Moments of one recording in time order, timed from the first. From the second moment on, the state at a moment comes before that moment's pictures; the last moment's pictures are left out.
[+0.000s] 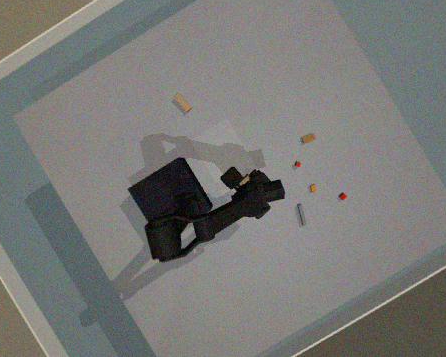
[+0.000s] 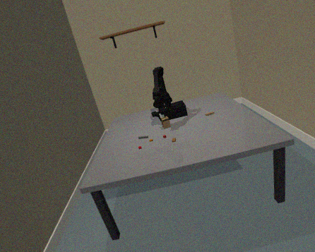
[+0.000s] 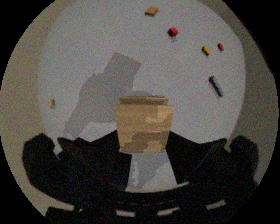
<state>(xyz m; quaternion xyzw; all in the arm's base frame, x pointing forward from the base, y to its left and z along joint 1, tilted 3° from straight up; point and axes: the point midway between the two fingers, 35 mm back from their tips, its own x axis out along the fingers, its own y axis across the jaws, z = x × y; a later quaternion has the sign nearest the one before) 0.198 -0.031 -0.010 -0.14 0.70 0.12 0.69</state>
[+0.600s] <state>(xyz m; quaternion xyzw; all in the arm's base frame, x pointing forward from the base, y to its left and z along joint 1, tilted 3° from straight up) 0.201 -0.029 -0.021 -0.14 0.70 0.12 0.69</state>
